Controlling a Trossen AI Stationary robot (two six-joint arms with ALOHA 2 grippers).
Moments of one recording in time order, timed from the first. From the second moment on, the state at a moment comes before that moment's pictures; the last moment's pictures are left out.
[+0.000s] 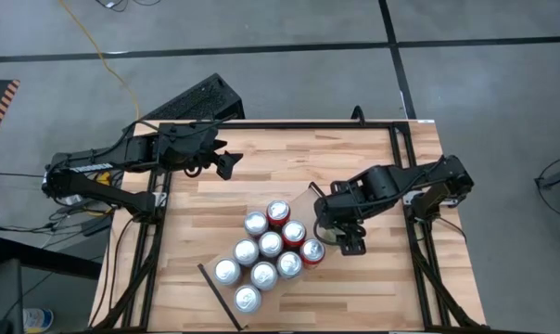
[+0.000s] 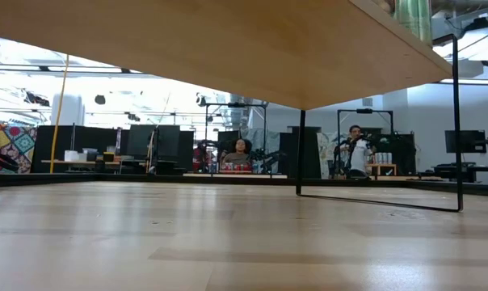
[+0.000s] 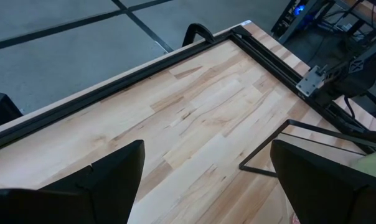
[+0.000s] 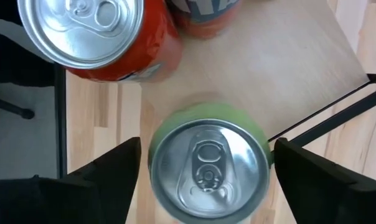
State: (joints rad) left arm 0.10 1.10 1.26 -0.67 -0.43 -0.59; right arm 0.31 1.72 1.97 -1.57 -0.01 0.25
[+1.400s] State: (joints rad) left arm 0.10 1.10 1.26 -0.50 -0.19 -0.52; right arm 0.14 1.50 2.31 -1.47 0.05 0.04
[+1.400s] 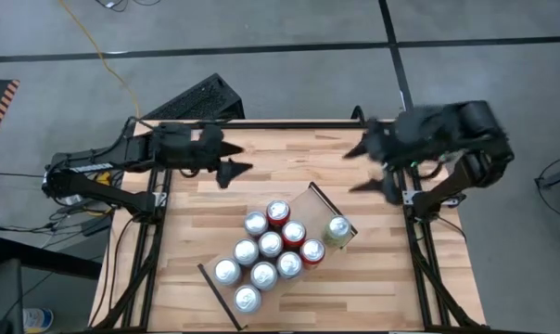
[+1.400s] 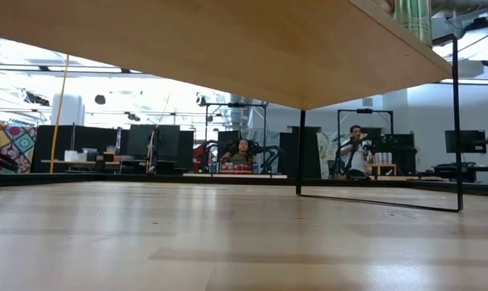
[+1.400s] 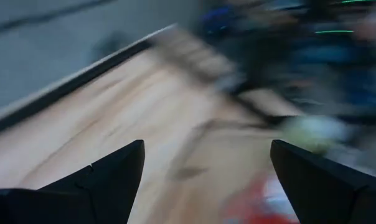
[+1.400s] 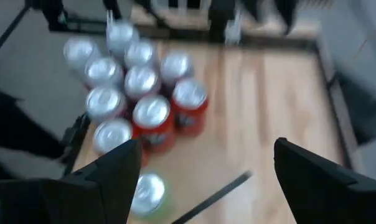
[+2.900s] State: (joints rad) left arm 0.18 0.61 0.55 0.44 0.00 -0.29; right arm -0.19 0.01 0.90 -0.76 0.18 0.17
